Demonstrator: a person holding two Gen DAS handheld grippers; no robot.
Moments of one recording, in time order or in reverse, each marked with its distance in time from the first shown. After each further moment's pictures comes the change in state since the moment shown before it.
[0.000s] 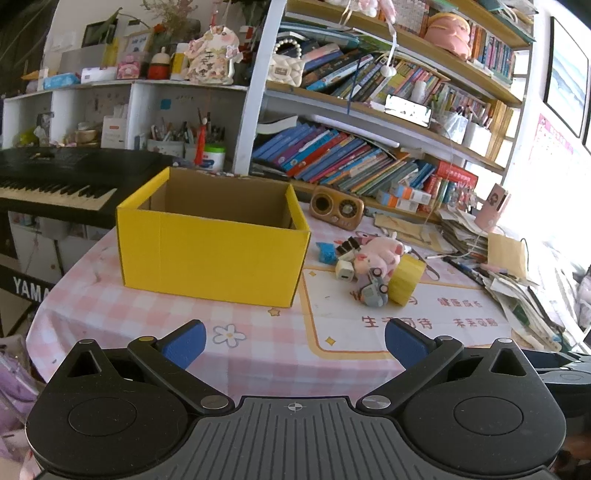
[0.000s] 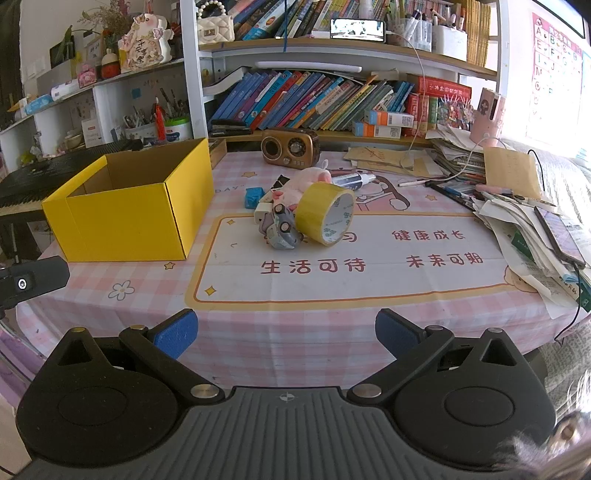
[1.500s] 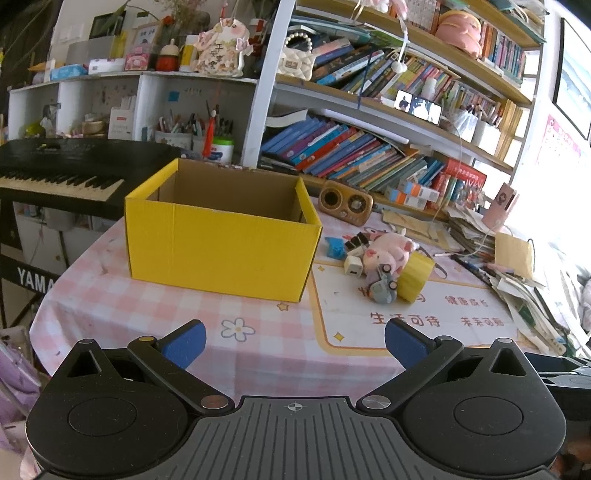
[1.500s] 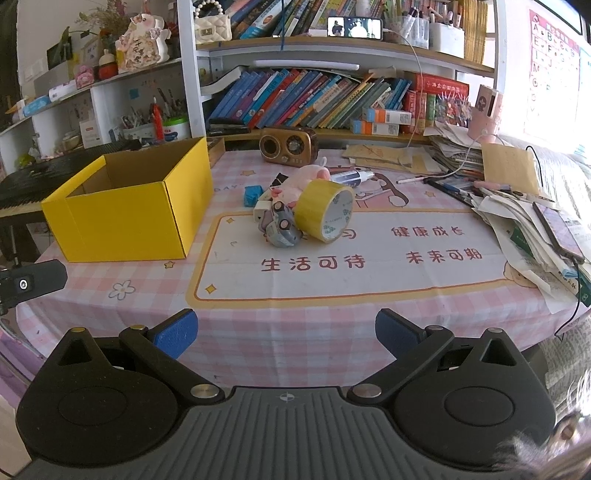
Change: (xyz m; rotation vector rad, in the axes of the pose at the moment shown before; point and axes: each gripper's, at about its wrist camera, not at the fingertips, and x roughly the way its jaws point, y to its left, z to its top) left arm 0.002 0.004 0.000 -0.018 0.015 0.016; right arm 0.000 0.003 -0.002 0.008 0.004 -0.003
